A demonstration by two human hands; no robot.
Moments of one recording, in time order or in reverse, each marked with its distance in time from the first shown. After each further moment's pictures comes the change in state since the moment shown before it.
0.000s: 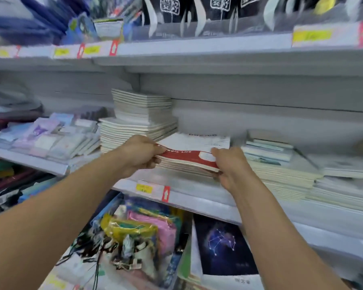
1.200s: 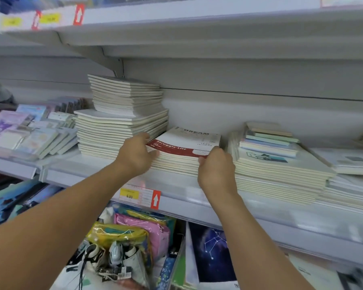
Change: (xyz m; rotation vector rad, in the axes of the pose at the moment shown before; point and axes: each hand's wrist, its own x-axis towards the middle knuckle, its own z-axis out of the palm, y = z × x) left_hand 0.074 -0.046 0.022 0.570 0.186 0.246; right_hand 0.032 0.046 0.007 -1.026 0.242 -0.381
